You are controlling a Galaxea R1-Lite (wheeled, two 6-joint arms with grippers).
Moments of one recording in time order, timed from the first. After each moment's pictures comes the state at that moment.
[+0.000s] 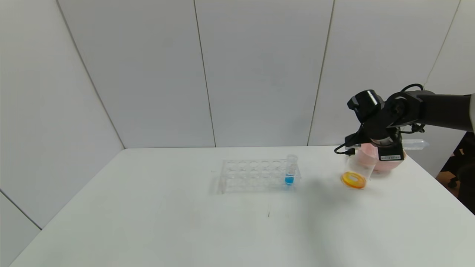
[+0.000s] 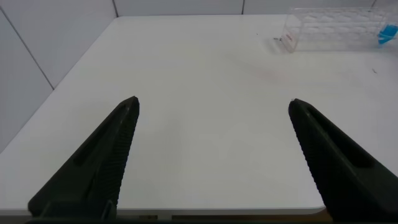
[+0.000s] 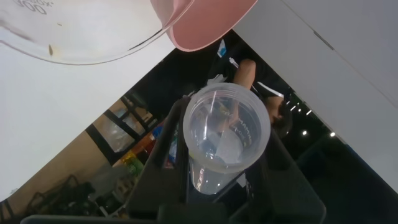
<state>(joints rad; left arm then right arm) 0.00 0.00 0.00 0.02 0.00 -0.02 0.17 2.27 -2.00 0.75 -0.87 -1.23</state>
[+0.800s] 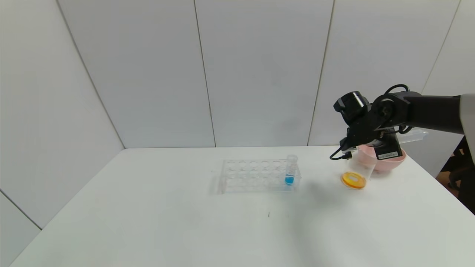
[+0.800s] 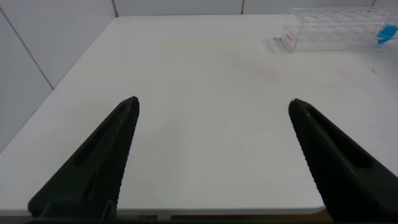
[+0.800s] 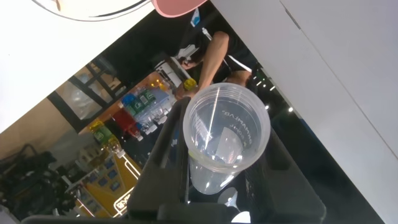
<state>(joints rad) 0.00 0.00 0.00 0.02 0.00 -0.02 0.24 2.27 -2.00 0.75 -1.07 -1.32</state>
